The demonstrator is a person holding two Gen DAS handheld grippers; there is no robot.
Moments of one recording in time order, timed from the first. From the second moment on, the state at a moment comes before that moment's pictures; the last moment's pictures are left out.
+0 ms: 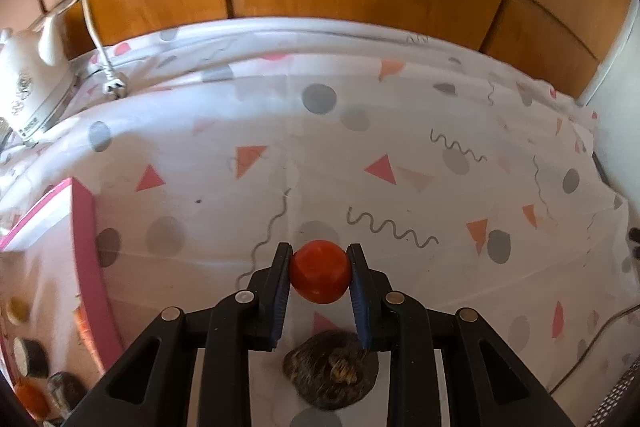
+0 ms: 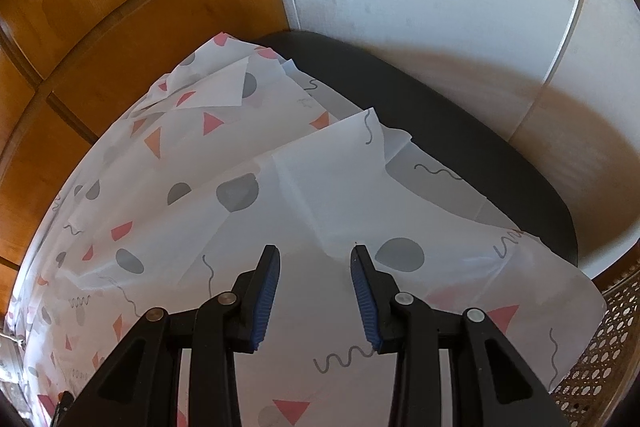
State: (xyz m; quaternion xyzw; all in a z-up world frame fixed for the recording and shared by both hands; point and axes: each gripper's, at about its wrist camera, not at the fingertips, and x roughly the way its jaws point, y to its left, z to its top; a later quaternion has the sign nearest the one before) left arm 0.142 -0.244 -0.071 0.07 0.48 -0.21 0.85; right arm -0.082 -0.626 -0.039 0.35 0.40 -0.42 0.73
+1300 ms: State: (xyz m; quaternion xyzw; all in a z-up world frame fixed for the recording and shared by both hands) left arm 0.061 0.008 -0.043 0.00 0.45 -0.05 0.89; right arm -0.049 -0.592 -0.036 0.28 0.43 -0.35 0.78
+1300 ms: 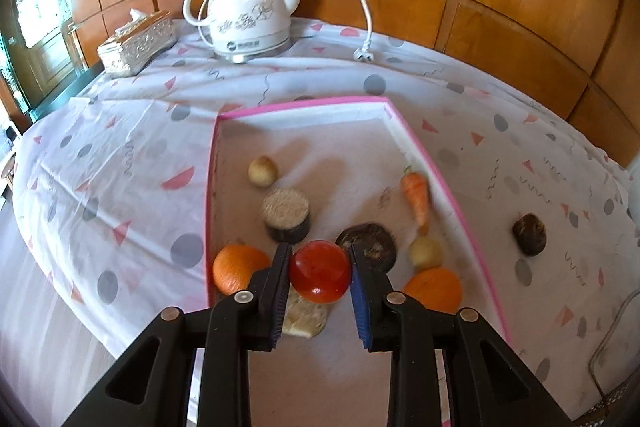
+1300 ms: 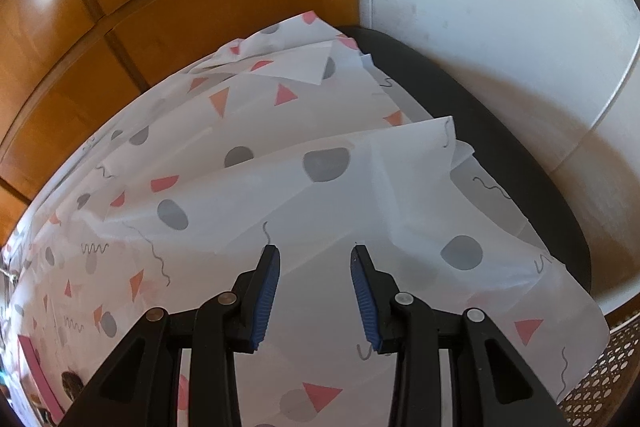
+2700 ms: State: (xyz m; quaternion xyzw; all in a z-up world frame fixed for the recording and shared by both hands) left arm 0.025 0.026 -0.012 0.00 0.36 0.04 0.93; right arm 0.004 -0.504 -0.025 0.15 0.45 -0.16 0.87
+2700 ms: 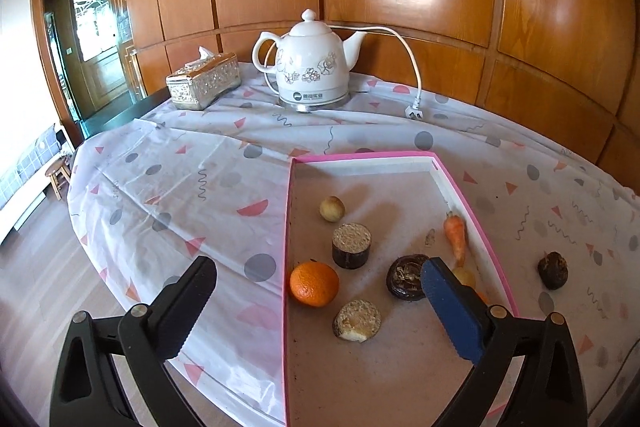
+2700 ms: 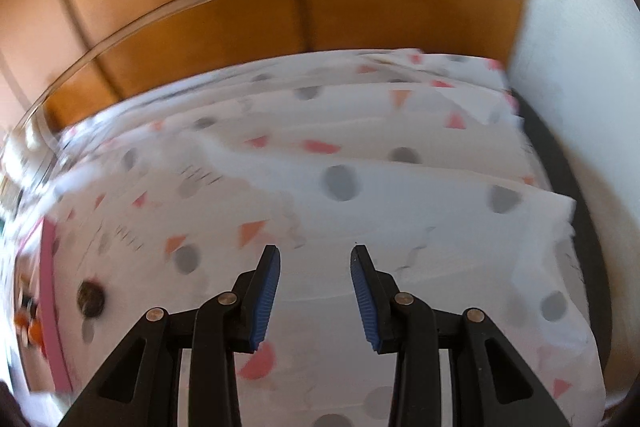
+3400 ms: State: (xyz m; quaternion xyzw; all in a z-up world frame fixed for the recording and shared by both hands) left arm 0.028 0.026 -0.019 -0.01 0.38 0.03 0.93; right arm 0.034 -0.373 -0.051 0.01 0.53 0.09 0.84
